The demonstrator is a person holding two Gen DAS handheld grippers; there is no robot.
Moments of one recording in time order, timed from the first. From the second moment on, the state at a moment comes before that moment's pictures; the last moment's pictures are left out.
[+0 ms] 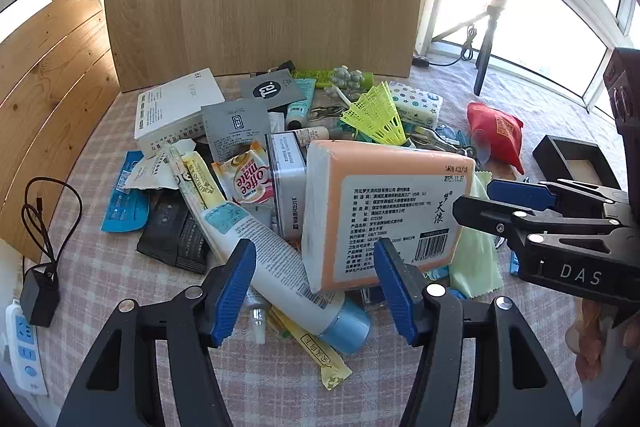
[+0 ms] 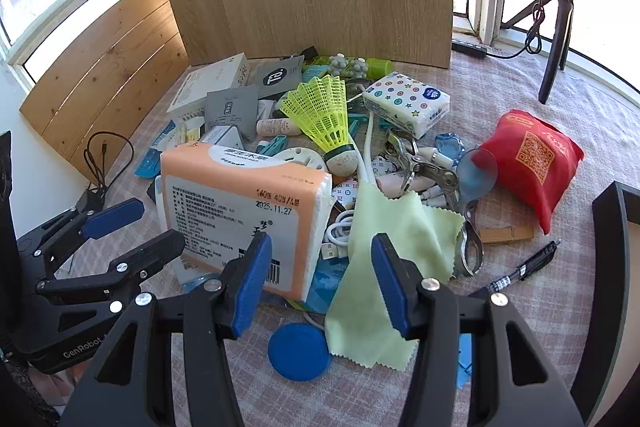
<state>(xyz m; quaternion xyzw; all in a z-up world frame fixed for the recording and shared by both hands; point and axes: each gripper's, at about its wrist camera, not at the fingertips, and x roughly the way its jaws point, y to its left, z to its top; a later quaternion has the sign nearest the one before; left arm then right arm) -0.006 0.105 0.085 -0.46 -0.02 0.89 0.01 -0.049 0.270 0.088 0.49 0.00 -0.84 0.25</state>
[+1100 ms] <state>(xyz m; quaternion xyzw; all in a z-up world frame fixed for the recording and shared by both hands) -0.011 0.226 0.129 -0.43 -0.02 0.89 0.14 -0.035 0.362 0.141 0.47 -0.03 -0.85 0.23</state>
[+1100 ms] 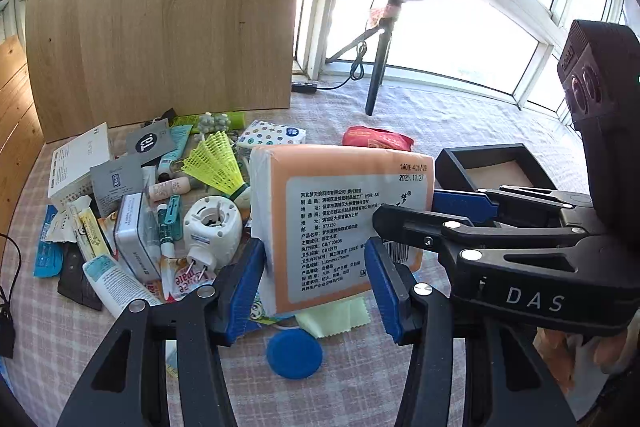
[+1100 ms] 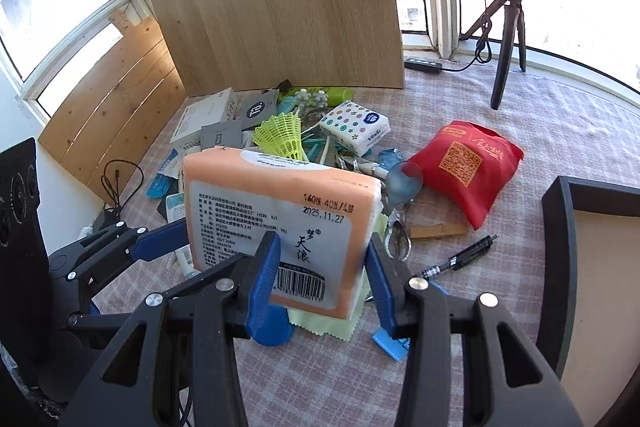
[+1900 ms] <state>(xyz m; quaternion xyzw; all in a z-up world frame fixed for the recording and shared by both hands) 0.043 0.531 0.132 -0.43 0.11 0.82 0.36 0.067 0.658 0.154 0.45 -0.12 -0.88 -0.04</state>
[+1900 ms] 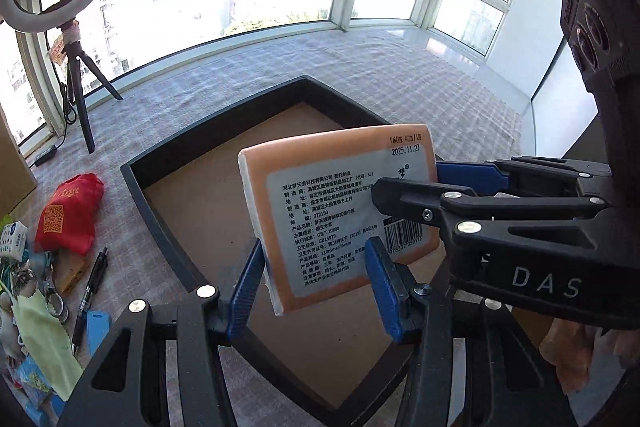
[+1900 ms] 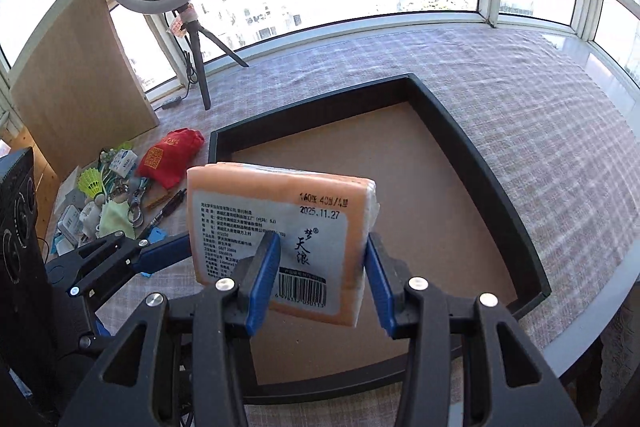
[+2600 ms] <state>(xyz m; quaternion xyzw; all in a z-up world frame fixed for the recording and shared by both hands) -0.001 0.417 0.129 -0.46 0.08 0.85 0.24 0.034 0.600 0.165 0.45 -0.09 -0.89 0.00</state>
